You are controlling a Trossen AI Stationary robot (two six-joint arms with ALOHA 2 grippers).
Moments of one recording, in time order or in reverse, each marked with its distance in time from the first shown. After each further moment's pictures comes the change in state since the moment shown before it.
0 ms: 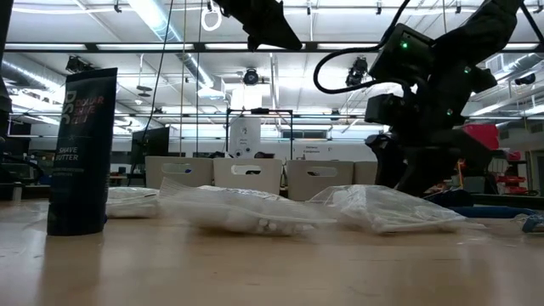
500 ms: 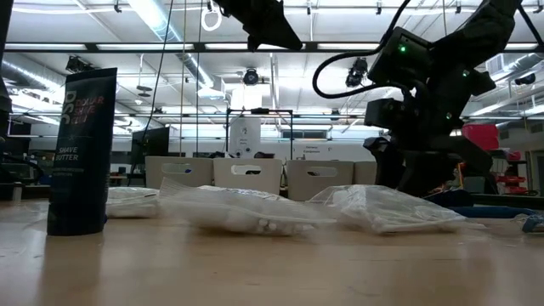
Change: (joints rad) left arm 0.000 0.000 0.000 0.003 0.008 -0.020; right arm 0.000 0.033 0.001 0.019 -0.002 -0.029
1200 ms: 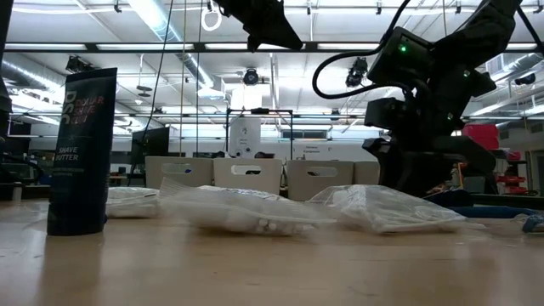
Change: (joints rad) left arm 0.000 0.000 0.000 0.003 0.000 -0.015; right arm 0.002 0.012 0.000 0.014 -0.009 -0.008
